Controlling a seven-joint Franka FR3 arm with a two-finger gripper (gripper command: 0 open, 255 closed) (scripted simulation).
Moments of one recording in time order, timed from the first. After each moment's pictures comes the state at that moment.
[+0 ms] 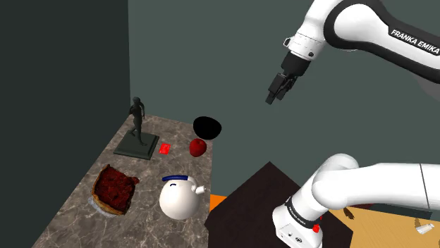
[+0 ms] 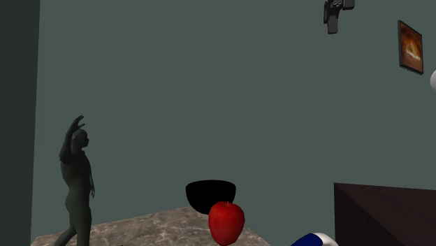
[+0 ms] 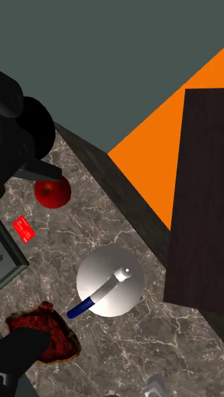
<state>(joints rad) -0.02 -0.78 0.07 -2.28 0.11 1.52 -0.02</state>
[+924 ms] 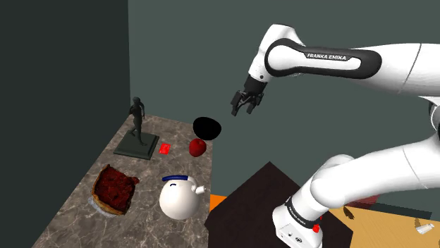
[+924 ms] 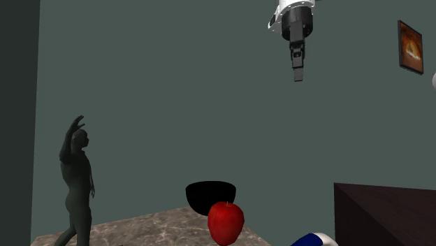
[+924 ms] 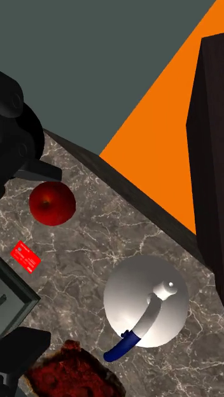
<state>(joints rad) -0.07 -0.49 0.12 -2.39 0.15 1.90 0.13</state>
